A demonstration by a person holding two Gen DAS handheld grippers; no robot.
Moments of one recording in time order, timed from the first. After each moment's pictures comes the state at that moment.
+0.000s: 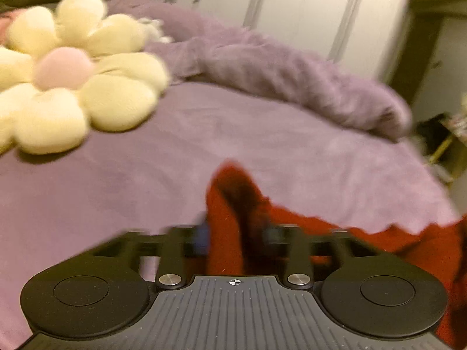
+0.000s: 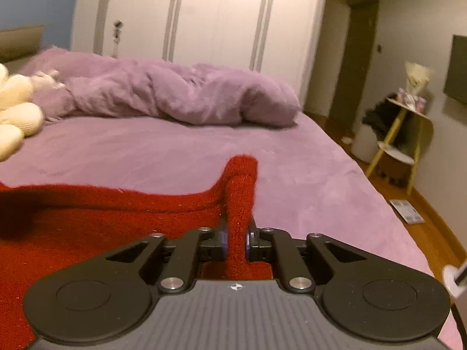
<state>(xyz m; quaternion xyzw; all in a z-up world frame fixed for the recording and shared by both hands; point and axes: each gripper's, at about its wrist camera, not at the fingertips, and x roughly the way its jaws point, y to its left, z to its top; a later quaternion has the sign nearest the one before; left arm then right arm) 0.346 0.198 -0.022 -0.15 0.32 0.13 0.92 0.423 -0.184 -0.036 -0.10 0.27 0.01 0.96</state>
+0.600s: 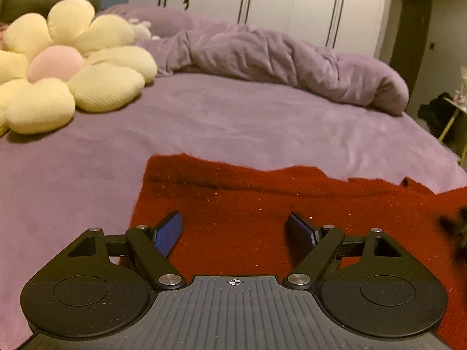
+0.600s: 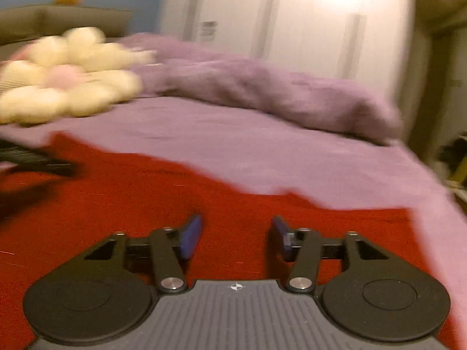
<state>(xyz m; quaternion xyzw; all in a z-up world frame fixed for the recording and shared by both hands) 0.336 0.148 -0.090 -0.10 0.29 0.12 0.94 0.390 -0.144 -0.092 -0.12 0.23 0.13 0.96</state>
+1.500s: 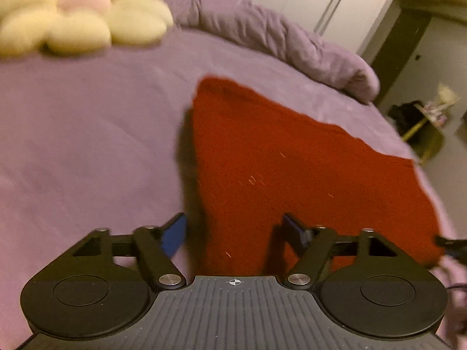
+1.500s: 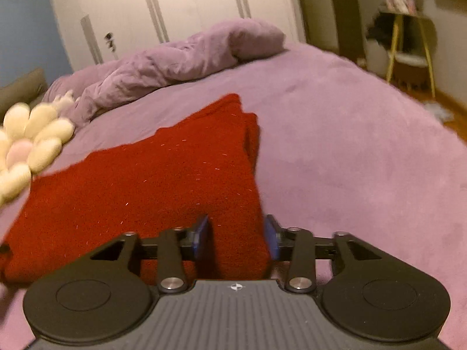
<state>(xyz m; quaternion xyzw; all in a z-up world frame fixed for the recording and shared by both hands) 0.195 0.179 -0.079 -0.23 0.36 0.04 0.91 0.294 -0.310 -0.075 0.13 0.36 0.11 0.92</state>
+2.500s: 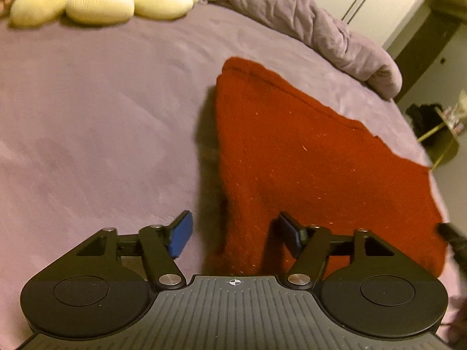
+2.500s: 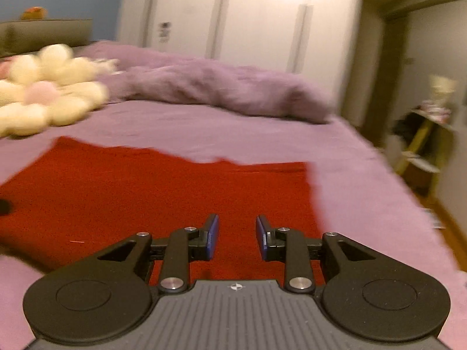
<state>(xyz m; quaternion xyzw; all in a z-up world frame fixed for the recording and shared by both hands) 0.200 0.193 -0.077 -0.26 0.40 0.08 0.87 0.256 -0.153 -0.046 -0.11 0.25 0.16 0.95</state>
